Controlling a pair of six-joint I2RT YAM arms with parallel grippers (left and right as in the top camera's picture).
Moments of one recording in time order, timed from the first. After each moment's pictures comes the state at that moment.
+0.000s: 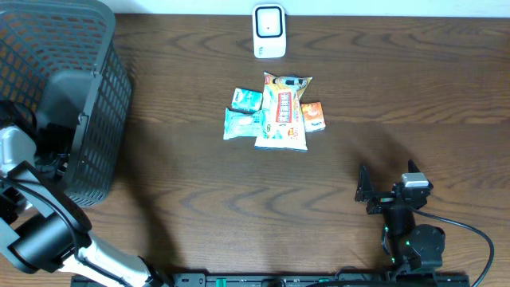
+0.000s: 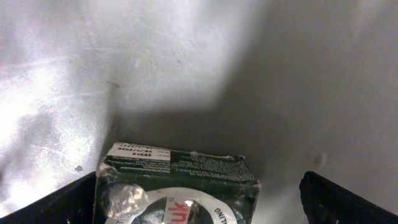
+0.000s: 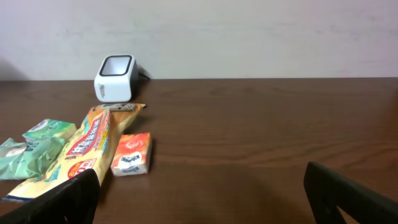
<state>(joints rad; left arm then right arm) 0.70 1.91 1.30 -0.74 0.05 -0.61 0.06 0.02 0.01 -0.07 -0.02 0.04</state>
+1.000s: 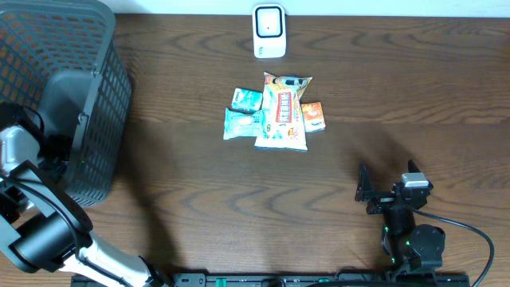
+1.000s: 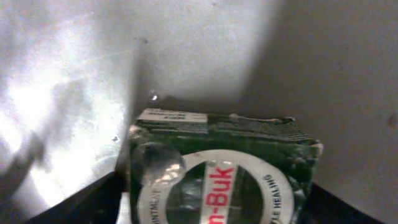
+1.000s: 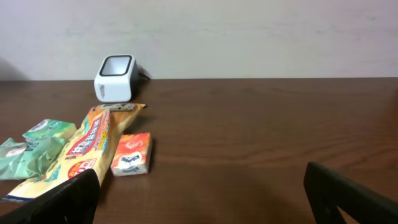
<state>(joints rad) 0.69 1.91 1.29 -0.83 -0.01 -0.51 0.06 0.02 0.01 -0.07 -0.02 0.04</state>
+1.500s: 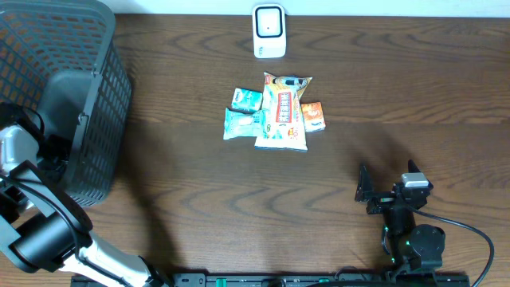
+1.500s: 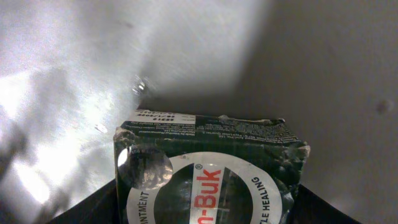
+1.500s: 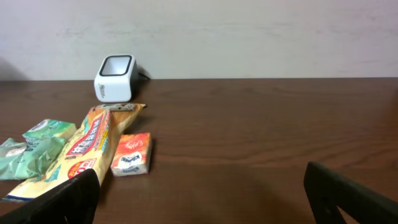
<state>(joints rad) 0.69 1.91 1.30 -0.85 0.03 -0.51 0.06 0.02 0.01 -0.07 -0.02 0.04</state>
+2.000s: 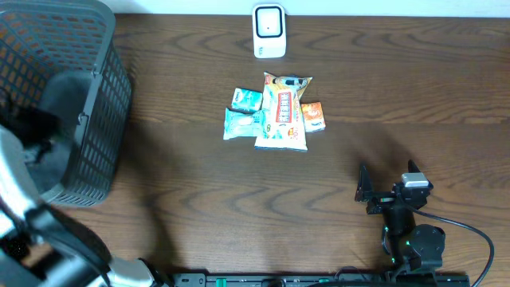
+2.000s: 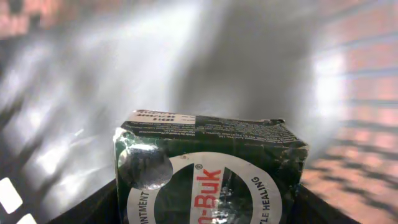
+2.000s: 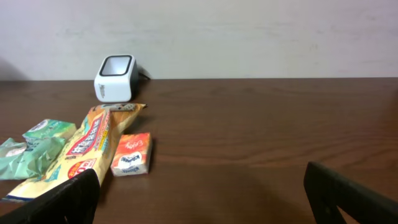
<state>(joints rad) 0.69 1.65 1.44 -0.87 0.16 -0.53 0.06 0.02 0.01 -0.07 -0.02 0.04</state>
